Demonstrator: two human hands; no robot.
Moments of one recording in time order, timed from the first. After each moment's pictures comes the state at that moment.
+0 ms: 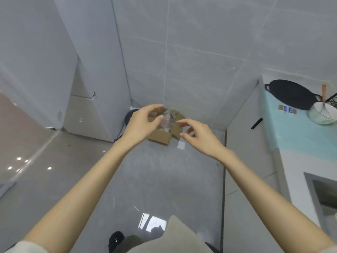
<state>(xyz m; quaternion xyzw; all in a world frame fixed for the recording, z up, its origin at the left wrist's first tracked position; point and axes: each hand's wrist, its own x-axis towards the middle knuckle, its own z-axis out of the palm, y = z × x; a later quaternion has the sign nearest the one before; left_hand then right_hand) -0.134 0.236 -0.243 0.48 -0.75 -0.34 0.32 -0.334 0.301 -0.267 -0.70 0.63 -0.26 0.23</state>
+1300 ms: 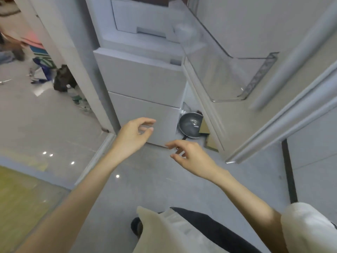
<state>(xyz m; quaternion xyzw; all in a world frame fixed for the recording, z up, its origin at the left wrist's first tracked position) 0.427 0.000 -0.277 0.54 -0.71 -0.37 0.27 0.234 0.069 -0.308 -0.72 0.59 -0.19 0.30</state>
